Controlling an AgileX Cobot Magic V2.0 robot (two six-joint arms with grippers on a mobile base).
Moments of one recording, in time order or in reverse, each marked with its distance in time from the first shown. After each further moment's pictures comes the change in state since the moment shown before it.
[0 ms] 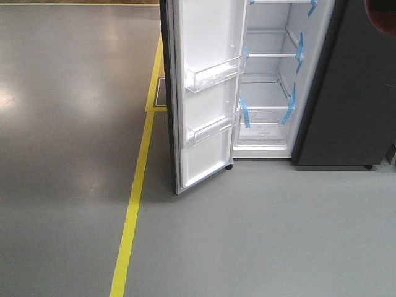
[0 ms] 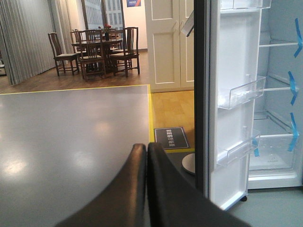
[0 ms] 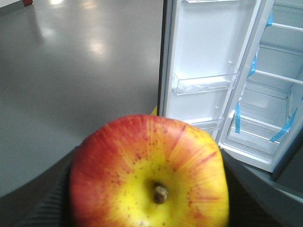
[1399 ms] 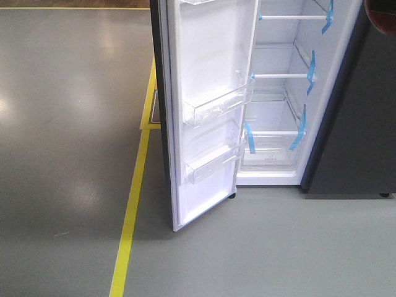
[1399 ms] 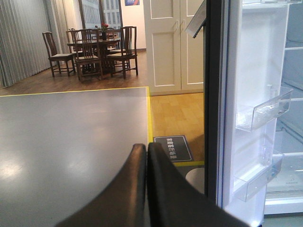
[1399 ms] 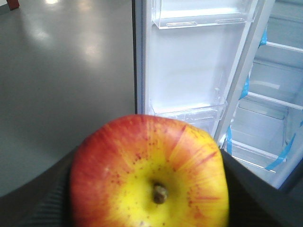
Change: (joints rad) left arm 0.000 0.000 0.000 0.000 0.000 0.000; right arm 0.000 0.000 0.000 0.000 0.000 0.000
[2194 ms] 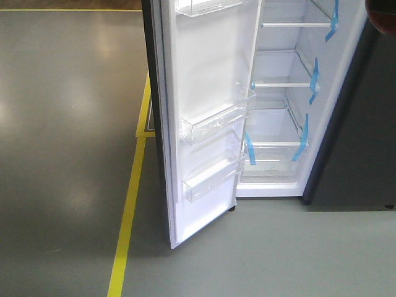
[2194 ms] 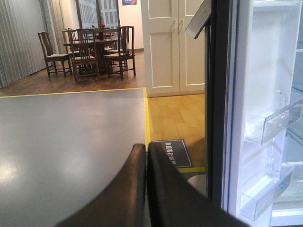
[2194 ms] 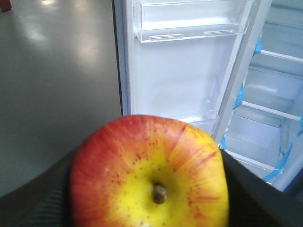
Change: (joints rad) left arm 0.000 0.000 0.000 0.000 0.000 0.000; right arm 0.000 0.000 0.000 0.000 0.000 0.000
